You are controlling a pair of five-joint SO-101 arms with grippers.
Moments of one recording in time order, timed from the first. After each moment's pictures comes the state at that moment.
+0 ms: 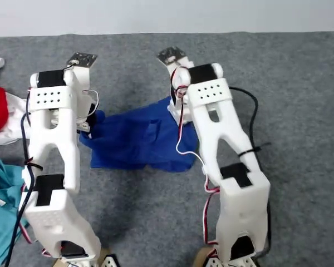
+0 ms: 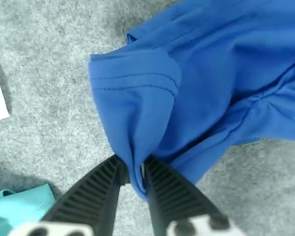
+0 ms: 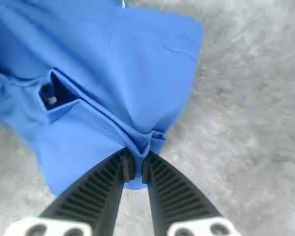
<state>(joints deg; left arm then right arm) -9.1 17.0 -15.6 98.9 -7.3 -19.4 25.8 -33.1 93.7 14.6</state>
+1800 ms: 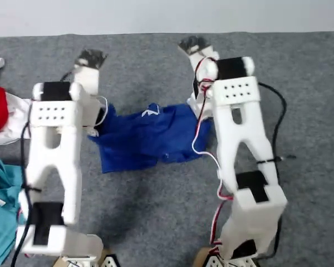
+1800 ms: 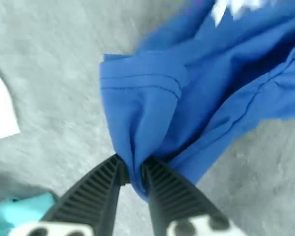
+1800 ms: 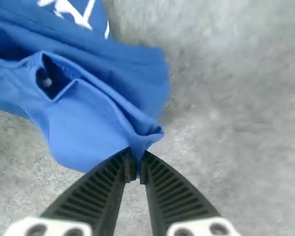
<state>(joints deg) -4.0 -2.9 -4.3 93.1 -7.2 -13.4 15.3 -33.0 98.7 18.7</state>
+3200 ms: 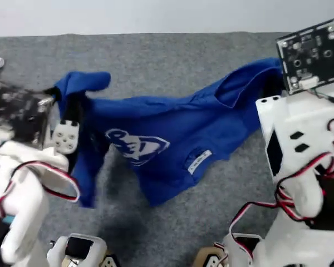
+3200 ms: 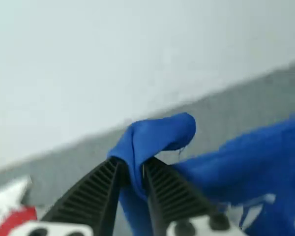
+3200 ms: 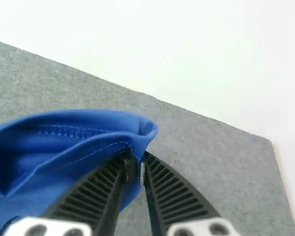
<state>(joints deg) 5.4 -46.2 -7.6 89.9 -7.2 0.5 -29.5 -33.0 94.7 21.5</state>
